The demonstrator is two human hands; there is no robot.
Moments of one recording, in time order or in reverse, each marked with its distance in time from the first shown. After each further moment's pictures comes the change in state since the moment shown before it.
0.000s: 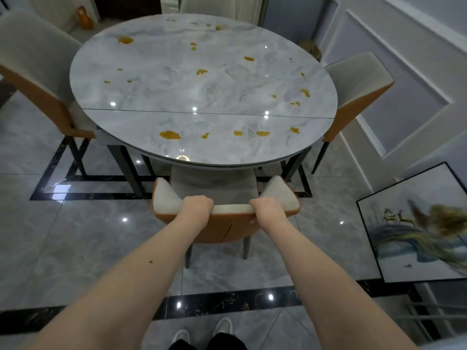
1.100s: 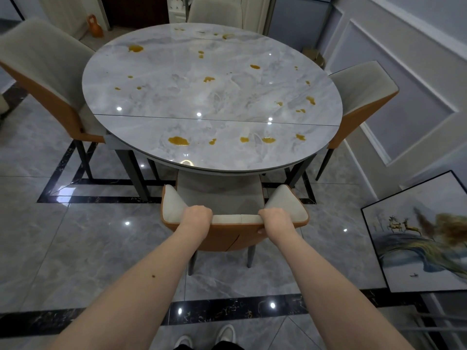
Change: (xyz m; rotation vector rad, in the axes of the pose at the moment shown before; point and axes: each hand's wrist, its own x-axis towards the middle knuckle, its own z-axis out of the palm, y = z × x) left_hand -0.007 -0.014 0.017 0.017 -0.001 -0.043; right_hand -0.010 -0.005 0.001 -0.010 -0.033 0.047
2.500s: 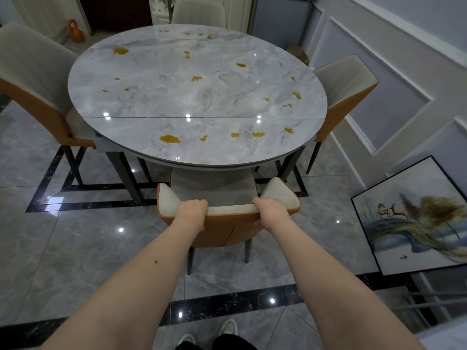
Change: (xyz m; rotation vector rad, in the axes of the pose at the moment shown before) left_hand -0.009 -0.004 0.006 -0.059 0.065 0.035; right_hand -0.016 0.000 0.007 0.066 0.124 -0.009
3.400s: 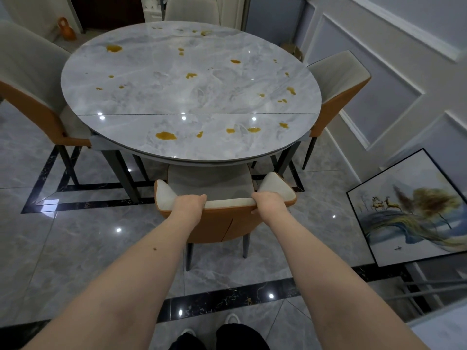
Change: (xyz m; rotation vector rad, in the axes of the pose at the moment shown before) left_hand -0.002 -0.005 0.000 0.027 -0.004 0.043; right_hand -0.003 -0.004 -0.006 0.005 -0.076 0.077
